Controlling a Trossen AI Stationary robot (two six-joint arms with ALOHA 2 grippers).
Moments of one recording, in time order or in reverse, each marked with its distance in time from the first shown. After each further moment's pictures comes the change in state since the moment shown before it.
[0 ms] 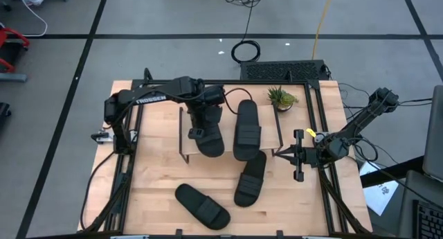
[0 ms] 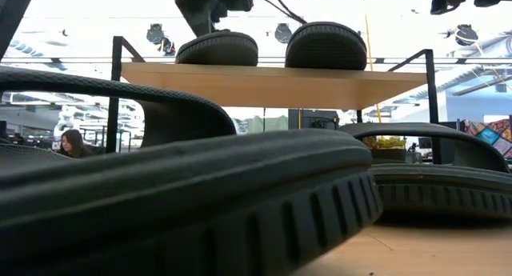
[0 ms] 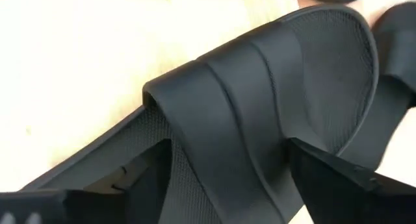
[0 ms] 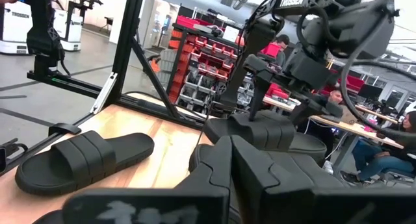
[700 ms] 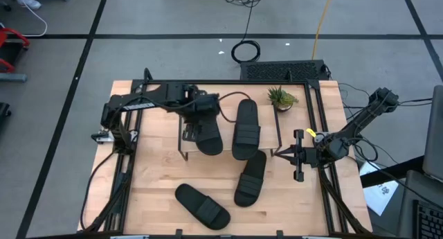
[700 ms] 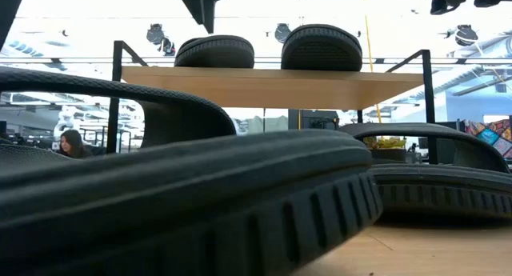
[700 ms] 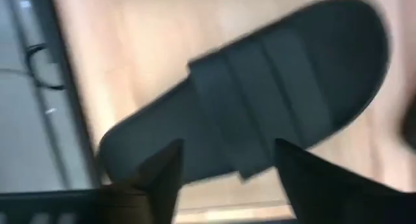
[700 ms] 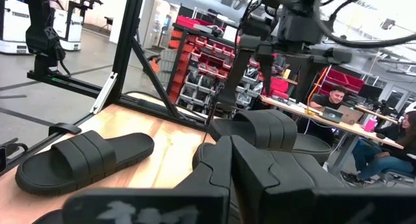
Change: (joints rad) left arm -0.163 -0.023 0.220 -0.186 -0.384 -0.100; right arm 0.002 0.000 0.000 -0.001 0.000 -0.002
